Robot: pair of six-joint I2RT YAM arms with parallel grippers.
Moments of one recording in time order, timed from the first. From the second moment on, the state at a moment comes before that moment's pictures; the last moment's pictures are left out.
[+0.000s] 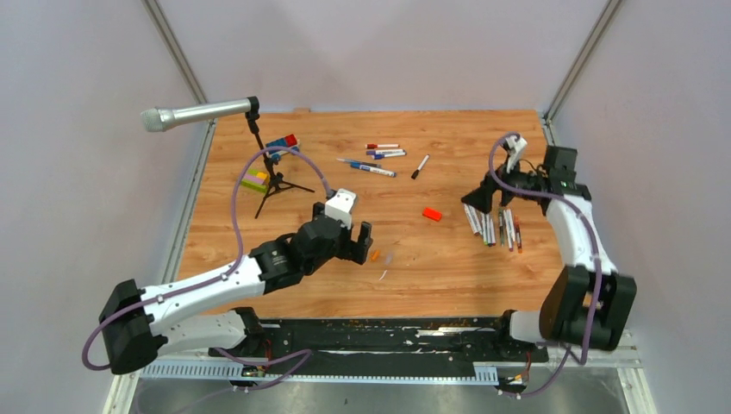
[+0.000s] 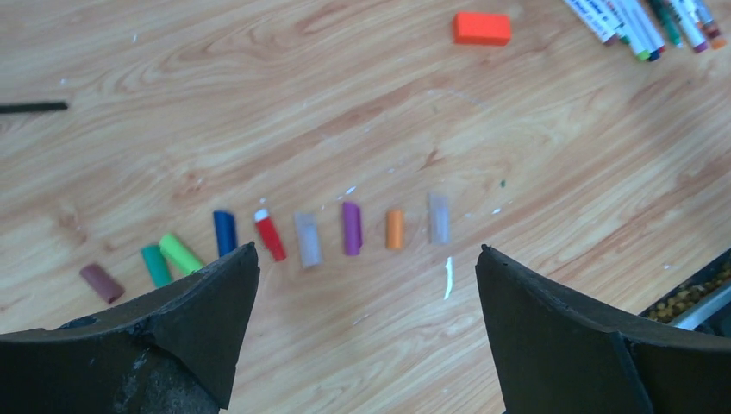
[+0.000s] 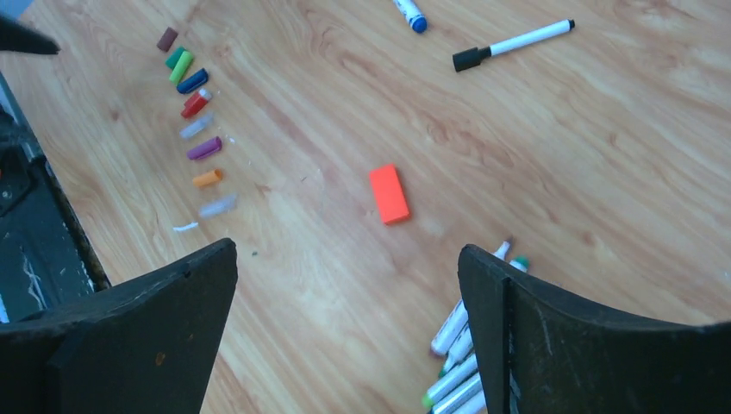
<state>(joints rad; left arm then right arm) -1.02 1.09 0.75 -0.17 -0.38 -0.37 -0.23 1.28 0.97 -0.51 -1.02 -0.47</state>
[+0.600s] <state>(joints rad) -0.99 0.85 0.56 -0.20 -0.49 -0.44 0.29 2.10 1.87 -0.57 -0.12 0.14</state>
